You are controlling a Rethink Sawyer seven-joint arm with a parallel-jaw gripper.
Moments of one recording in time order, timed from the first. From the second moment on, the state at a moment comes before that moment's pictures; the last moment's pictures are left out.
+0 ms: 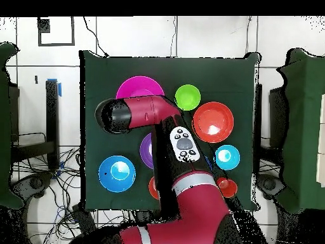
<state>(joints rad) -0.23 -0.58 0.32 1.53 -0.22 0.61 2.07</state>
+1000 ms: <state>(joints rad) -0.28 -0.39 0.37 1.36 -0.30 0.61 2.07</state>
